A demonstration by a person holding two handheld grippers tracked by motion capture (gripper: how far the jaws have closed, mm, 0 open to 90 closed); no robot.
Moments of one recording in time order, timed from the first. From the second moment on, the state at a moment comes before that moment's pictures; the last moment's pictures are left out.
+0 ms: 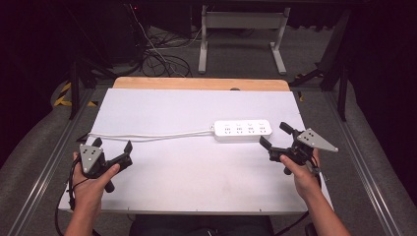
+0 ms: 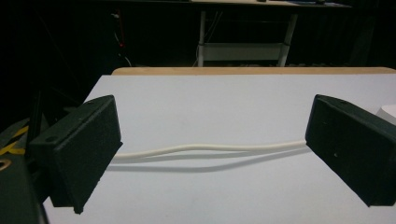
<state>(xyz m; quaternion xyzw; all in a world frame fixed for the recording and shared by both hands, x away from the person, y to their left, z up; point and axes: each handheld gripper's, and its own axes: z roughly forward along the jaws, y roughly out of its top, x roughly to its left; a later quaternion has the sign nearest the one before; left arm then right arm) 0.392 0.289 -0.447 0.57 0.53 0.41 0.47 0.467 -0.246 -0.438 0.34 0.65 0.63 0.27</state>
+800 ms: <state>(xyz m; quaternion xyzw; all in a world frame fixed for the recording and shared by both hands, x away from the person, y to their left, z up) 0.393 0.288 -0.446 0.57 0.53 0.41 0.47 0.466 -0.248 -0.437 0.34 0.65 0.62 0.28</state>
